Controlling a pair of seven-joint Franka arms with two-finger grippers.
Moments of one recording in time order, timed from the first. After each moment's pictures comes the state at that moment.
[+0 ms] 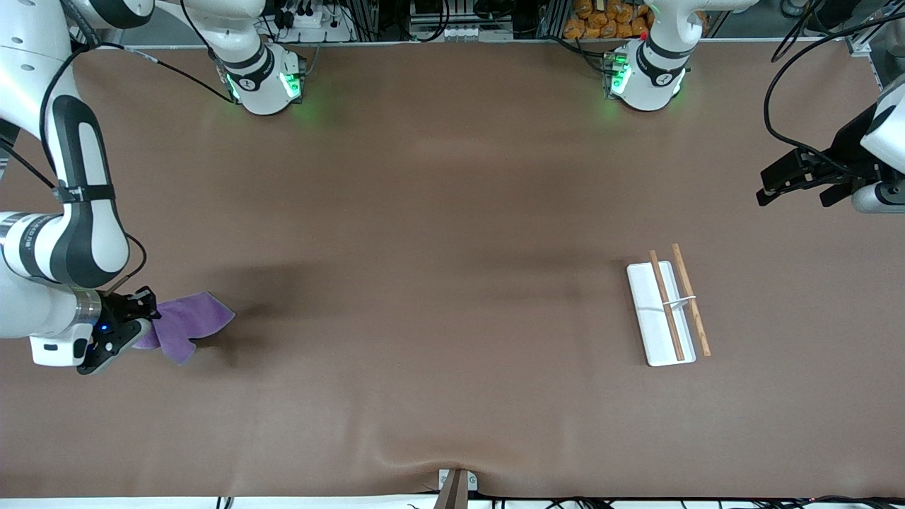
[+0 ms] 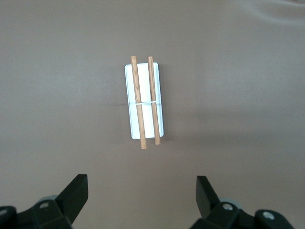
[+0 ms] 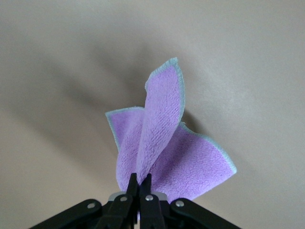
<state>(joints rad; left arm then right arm) -0.03 0.03 -0.05 -1.52 -0.06 1.61 -0.08 -0.16 0.61 0.05 -1.42 -0.02 1.87 -0.83</state>
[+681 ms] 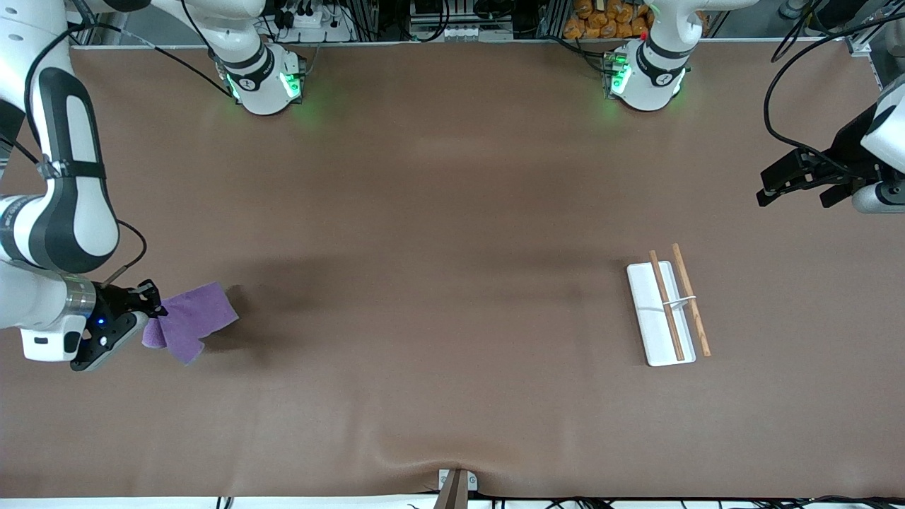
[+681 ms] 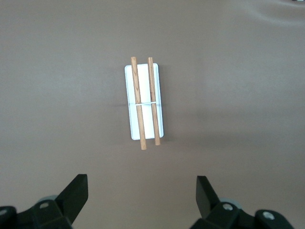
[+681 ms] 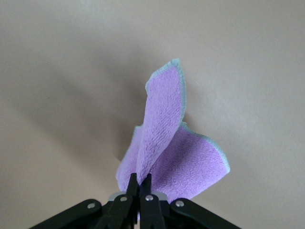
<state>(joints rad) -0.03 0.03 -0.05 -1.52 -0.06 1.61 -0.08 -0.14 0.53 0.08 -1.42 0.06 1.83 -0.81</state>
